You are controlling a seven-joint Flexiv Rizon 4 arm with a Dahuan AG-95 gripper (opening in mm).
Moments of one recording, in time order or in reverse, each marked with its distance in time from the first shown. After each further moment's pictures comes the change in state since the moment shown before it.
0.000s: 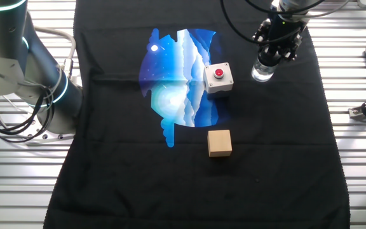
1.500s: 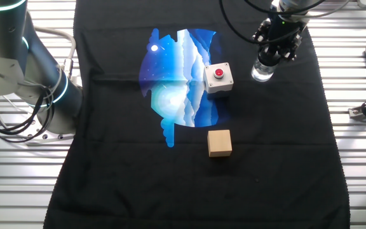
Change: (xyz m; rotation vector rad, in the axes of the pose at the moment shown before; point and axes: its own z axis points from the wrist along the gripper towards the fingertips) arm 0.001 0.001 0.000 0.003 0.006 0.020
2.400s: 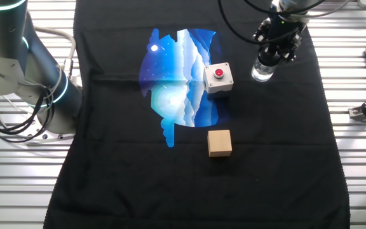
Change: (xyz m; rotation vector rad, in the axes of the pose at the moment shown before) arm 0.000 0.000 0.000 -0.001 -0.001 0.049
